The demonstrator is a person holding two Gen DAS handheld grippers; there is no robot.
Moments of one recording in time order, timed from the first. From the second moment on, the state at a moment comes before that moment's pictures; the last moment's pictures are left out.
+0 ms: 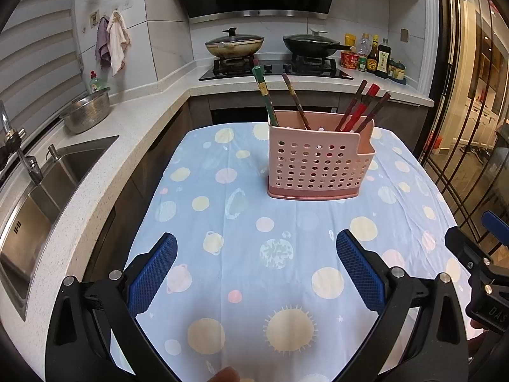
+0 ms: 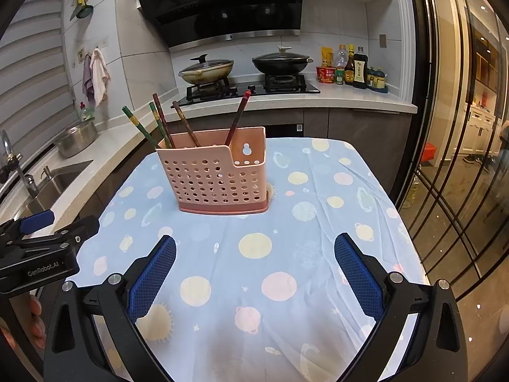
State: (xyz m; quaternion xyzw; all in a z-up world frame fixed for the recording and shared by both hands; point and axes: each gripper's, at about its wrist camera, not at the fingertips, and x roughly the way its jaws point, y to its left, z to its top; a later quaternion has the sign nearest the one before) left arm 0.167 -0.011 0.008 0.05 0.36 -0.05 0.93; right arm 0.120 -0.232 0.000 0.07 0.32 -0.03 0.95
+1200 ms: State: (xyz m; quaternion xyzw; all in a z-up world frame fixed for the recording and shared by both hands) left arm 0.150 -0.018 -0.005 0.07 0.37 -0.04 0.93; right arm 0.112 -0.224 -0.010 0.07 0.33 -0.01 0.94
